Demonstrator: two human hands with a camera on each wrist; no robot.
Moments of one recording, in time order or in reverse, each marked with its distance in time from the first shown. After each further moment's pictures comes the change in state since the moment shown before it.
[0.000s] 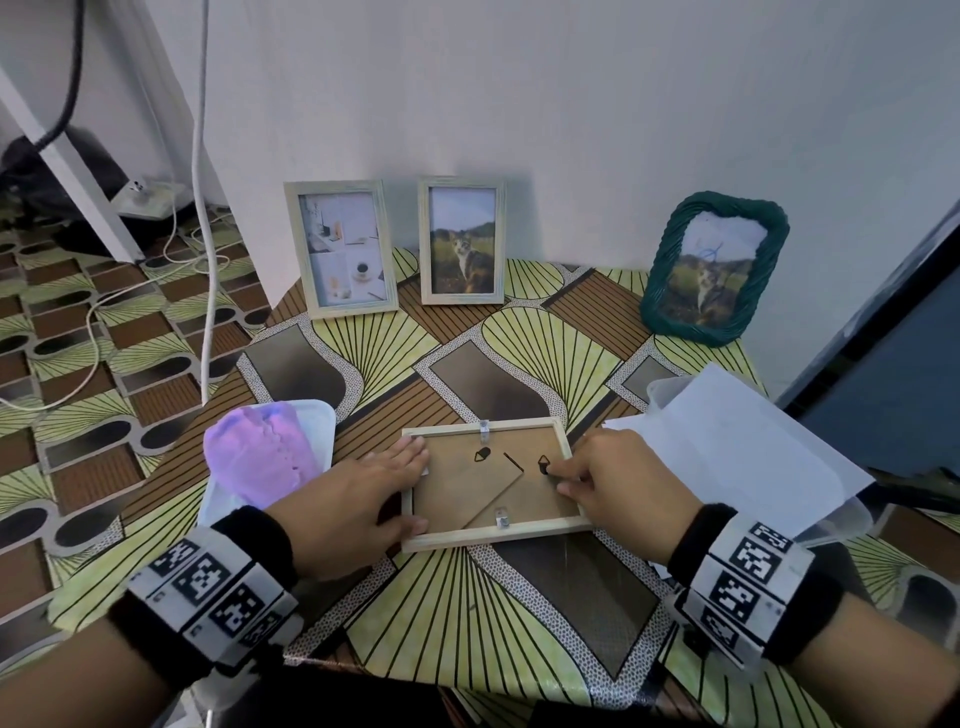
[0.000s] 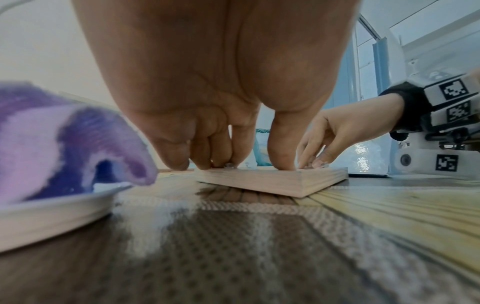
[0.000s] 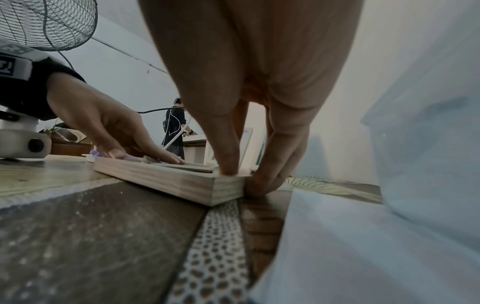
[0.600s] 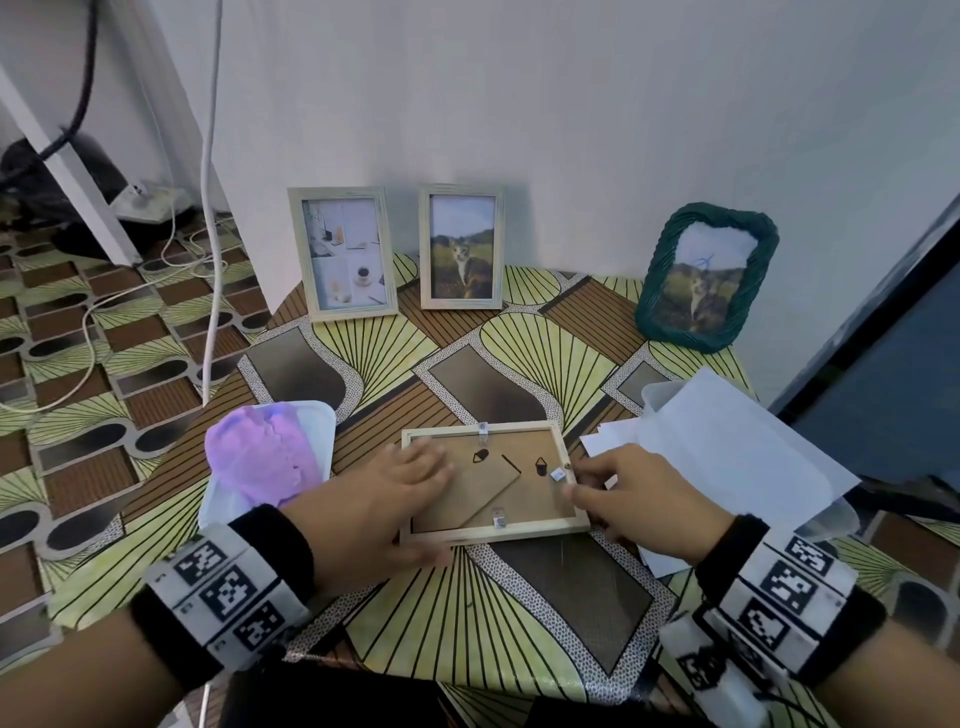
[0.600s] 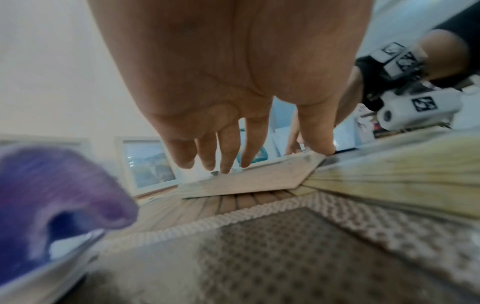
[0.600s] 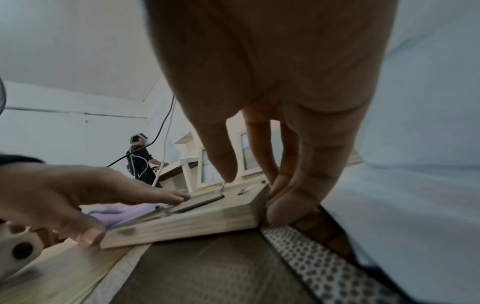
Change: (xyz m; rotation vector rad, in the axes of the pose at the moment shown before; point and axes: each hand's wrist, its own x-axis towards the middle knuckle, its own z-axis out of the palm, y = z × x) left_hand -0.001 0.013 0.003 0.206 -0.039 0.114; right_hand -0.018 0.008 -0.003 0.446 -0.023 0.200
